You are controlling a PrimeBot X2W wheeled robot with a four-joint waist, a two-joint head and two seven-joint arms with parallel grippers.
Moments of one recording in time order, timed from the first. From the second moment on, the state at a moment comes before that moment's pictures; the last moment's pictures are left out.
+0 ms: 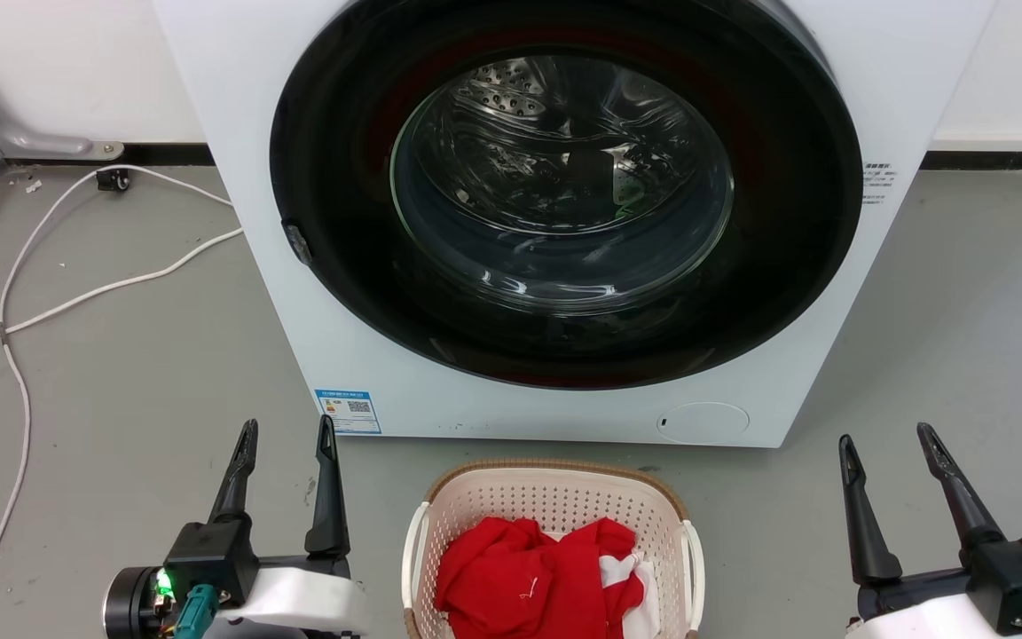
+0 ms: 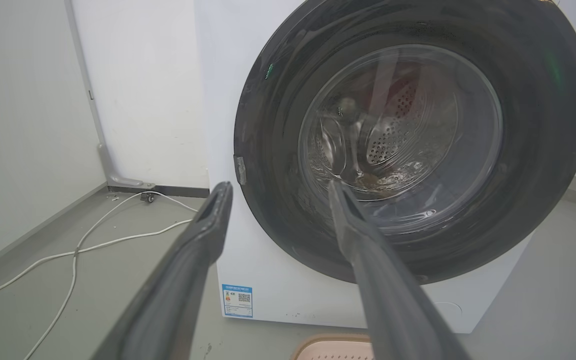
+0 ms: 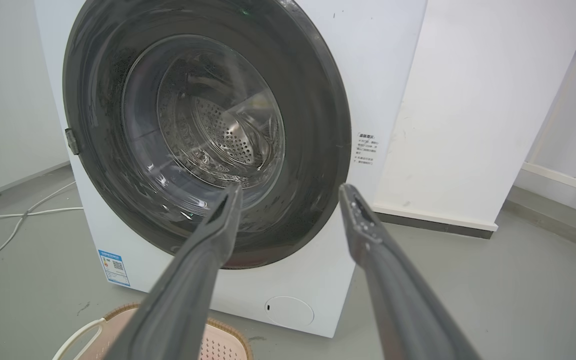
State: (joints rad) left arm 0.02 0.05 -0.07 0.05 -0.12 0.06 -0.26; right arm 0.11 -0.05 -0.05 -0.04 -0.06 0.13 -0.26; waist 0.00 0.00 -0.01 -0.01
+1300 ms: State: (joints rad) left arm -0.21 0.05 -0.05 0.39 -0.12 -0.01 -0.26; right arm -0.13 -0.05 0.04 0.27 -0.11 0.13 -0.26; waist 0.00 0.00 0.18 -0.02
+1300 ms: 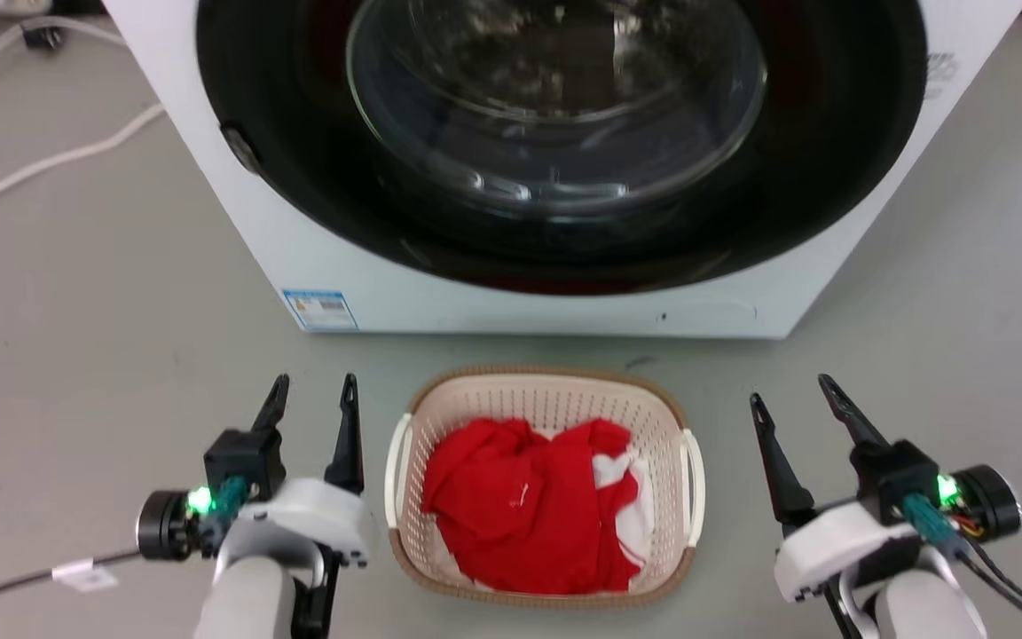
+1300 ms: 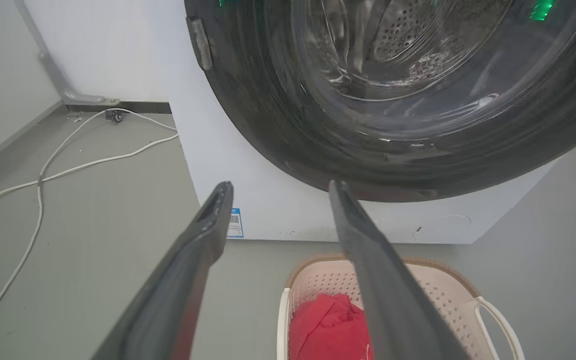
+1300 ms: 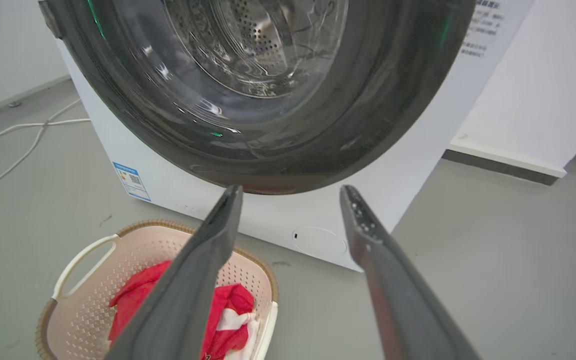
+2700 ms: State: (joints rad) left arm -0.86 0.11 -0.15 1.26 -0.04 -0.10 -0.25; right arm -0.77 -0.05 0.24 1.17 -0.10 0.13 -0.26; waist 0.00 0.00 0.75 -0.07
